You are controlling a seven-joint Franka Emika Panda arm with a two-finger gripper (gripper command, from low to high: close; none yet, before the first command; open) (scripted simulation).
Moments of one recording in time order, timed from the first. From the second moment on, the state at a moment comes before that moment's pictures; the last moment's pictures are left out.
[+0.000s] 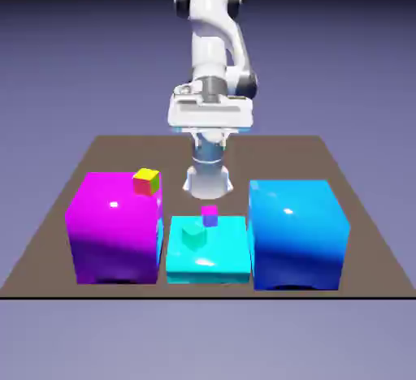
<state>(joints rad) 0.02 -0.59 -0.04 -2.81 0.05 3.05 0.73</state>
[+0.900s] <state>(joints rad) 0.29 -1.03 -1.02 -2.73 1.12 3.41 0.42</state>
